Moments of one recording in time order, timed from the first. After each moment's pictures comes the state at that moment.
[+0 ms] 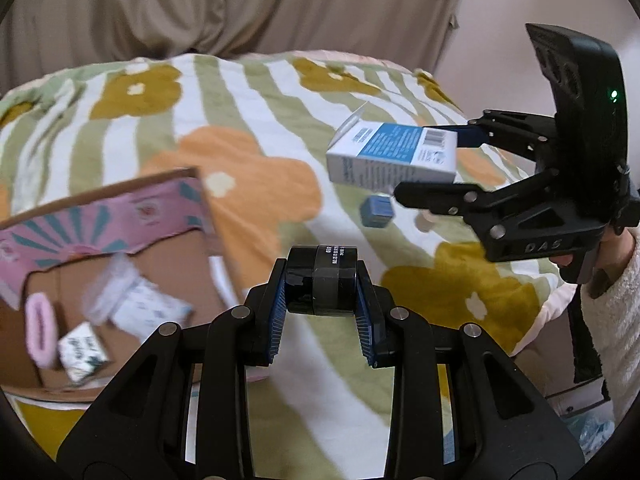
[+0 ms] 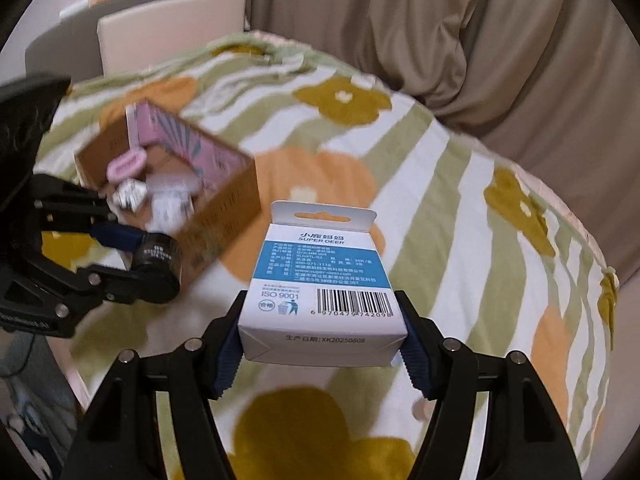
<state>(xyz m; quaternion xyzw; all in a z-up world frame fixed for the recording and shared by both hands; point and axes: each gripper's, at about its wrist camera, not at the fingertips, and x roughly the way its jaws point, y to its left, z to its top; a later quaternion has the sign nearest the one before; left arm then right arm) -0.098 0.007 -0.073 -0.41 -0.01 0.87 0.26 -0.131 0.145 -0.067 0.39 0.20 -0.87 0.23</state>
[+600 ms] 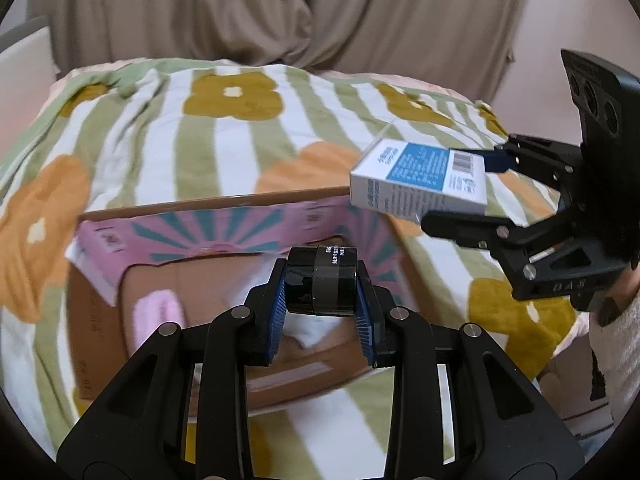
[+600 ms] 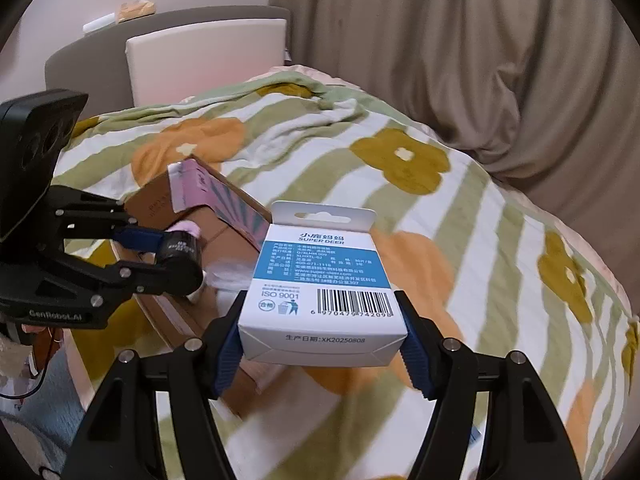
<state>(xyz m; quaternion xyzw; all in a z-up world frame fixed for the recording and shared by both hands) -0.122 -0.139 -0.062 -0.40 -0.03 0.90 0.18 -0.152 0.010 -0.055 0.35 0.20 -0.87 0.29</state>
